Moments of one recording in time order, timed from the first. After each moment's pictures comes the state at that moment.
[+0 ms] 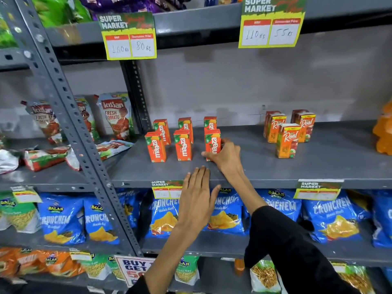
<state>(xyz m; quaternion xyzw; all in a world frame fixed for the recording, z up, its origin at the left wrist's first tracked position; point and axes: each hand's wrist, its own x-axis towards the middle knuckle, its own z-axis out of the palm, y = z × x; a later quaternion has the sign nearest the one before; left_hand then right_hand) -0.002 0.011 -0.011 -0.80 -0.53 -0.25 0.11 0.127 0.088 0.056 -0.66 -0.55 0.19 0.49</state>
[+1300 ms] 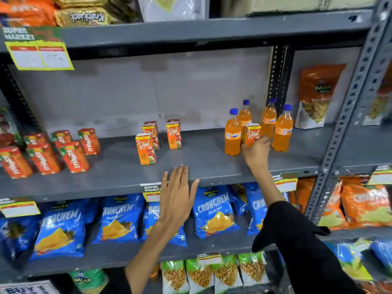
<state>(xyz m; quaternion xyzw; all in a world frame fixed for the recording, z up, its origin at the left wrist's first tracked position) 0.362 -0.077 0.006 -0.81 -0.53 -0.24 0.09 0.624 -0.042 0.058 -0.77 -0.40 0.01 0.51</state>
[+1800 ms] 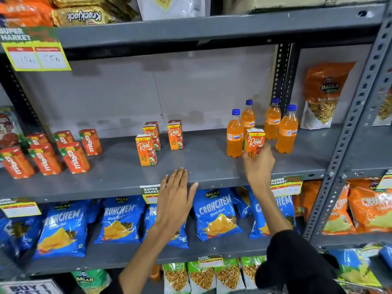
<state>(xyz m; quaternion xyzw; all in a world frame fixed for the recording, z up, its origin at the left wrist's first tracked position) 0.357 -0.072 0.004 -0.81 -0.53 -0.23 0.08 0.599 -0.076 0.048 -0.70 -0.37 0.04 0.61</state>
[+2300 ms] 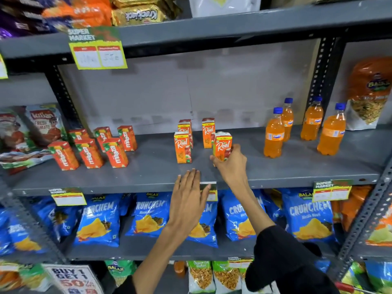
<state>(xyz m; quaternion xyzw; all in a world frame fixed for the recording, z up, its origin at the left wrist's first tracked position) 0.284 -0.059 0.001 -0.81 -0.53 -0.23 0.09 0.441 -0.018 0.048 -0.65 -0.49 0.15 0.57</state>
